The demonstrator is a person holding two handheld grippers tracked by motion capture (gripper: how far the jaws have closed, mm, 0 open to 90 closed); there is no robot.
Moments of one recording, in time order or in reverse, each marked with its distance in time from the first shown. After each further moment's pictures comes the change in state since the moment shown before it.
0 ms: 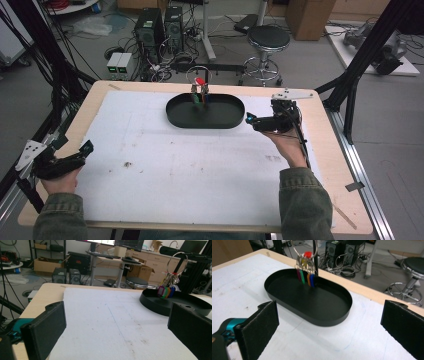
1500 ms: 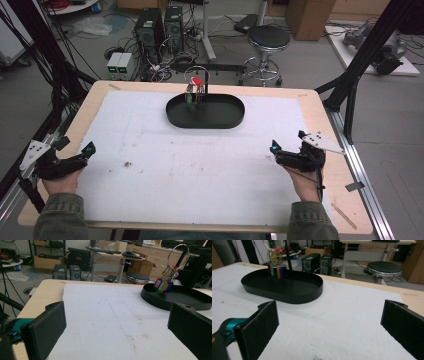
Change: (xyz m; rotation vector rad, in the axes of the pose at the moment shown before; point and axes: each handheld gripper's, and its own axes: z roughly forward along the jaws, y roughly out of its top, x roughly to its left) left arm 0.000 -0.003 0.001 0.029 0.006 0.012; right arm -0.007 -0.110 -0.057 -0.181 -0.189 0.112
